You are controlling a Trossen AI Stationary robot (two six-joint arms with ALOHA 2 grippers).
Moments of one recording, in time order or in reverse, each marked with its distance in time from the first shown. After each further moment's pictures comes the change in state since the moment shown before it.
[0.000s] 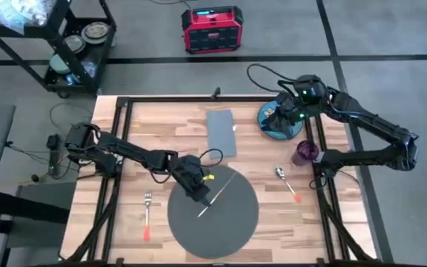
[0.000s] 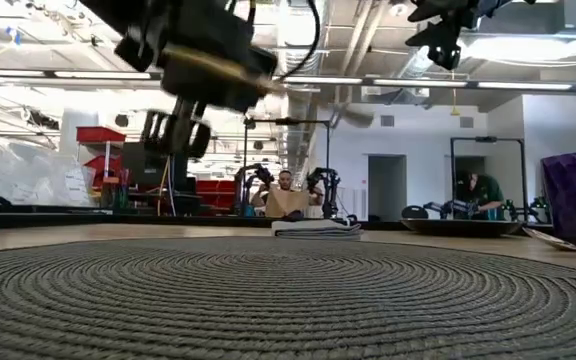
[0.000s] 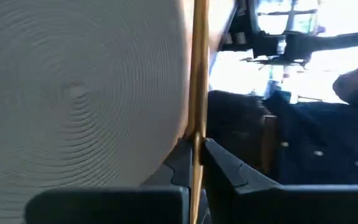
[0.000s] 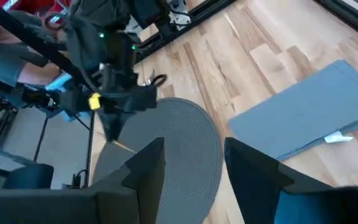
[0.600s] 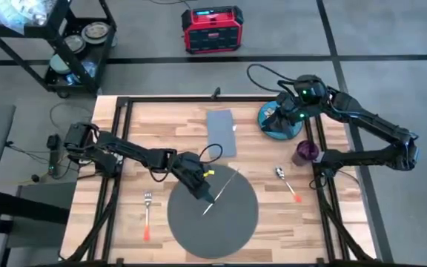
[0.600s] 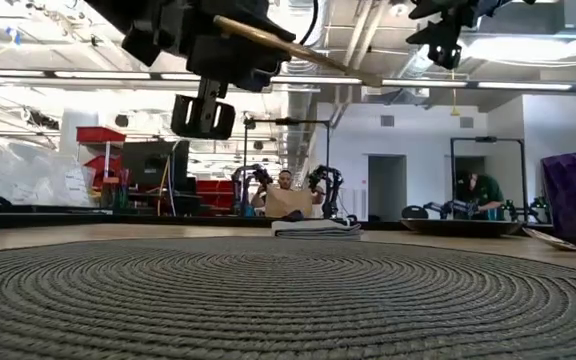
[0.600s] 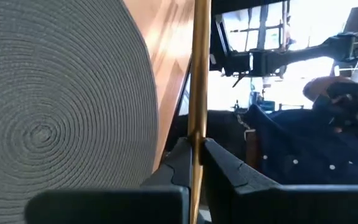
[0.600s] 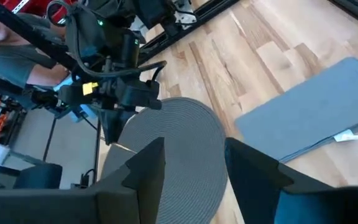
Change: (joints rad) left arm 0.014 0.003 -0.003 0.024 -0.047 -0.005; right arm 0.000 -0.002 0.000 0.001 -0.029 0.007
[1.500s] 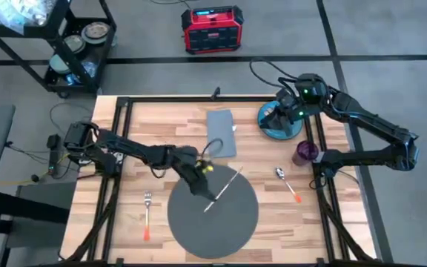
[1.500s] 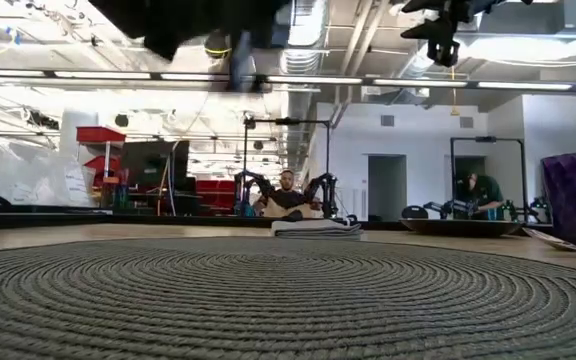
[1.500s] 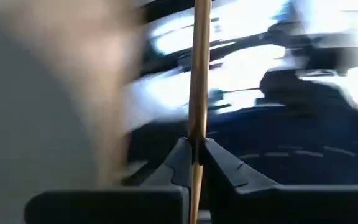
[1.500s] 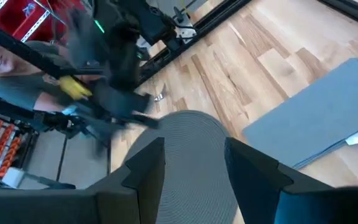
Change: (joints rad) left arm 0.034 -0.004 -0.001 -0.190 0.061 0.079; right arm 0.000 0.000 0.000 0.064 0.008 0.125
